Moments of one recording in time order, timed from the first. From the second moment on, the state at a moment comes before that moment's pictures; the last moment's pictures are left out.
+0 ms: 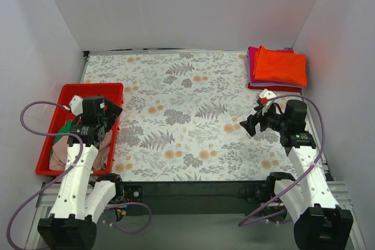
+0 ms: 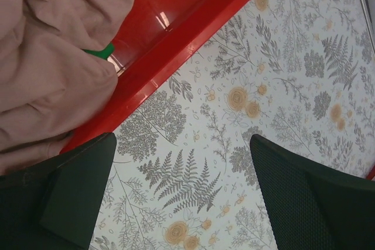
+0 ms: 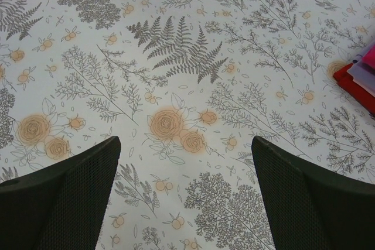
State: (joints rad) left arm -0.03 0.83 0.86 -0.80 -0.28 -0.95; right arm -0.02 0.81 0.56 -0.26 -0.75 -0.40
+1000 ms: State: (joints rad) left arm 0.47 1.14 0.72 -0.54 -0.40 -0.89; right arm -0.02 0.81 0.56 -0.26 -0.70 -0.42
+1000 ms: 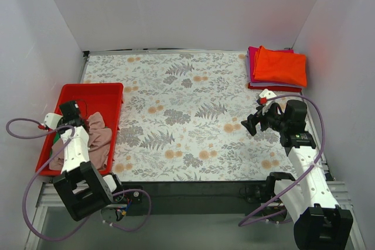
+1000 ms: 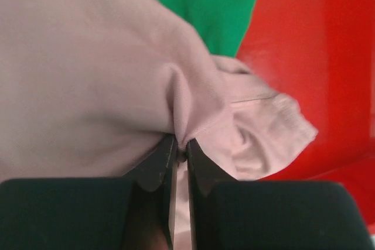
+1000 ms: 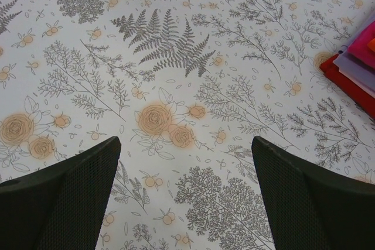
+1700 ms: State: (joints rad) left arm 0.30 1.06 1.13 -0.35 0.24 -0.85; right arm -0.07 0.85 0.54 -0.26 -0.70 -0.42
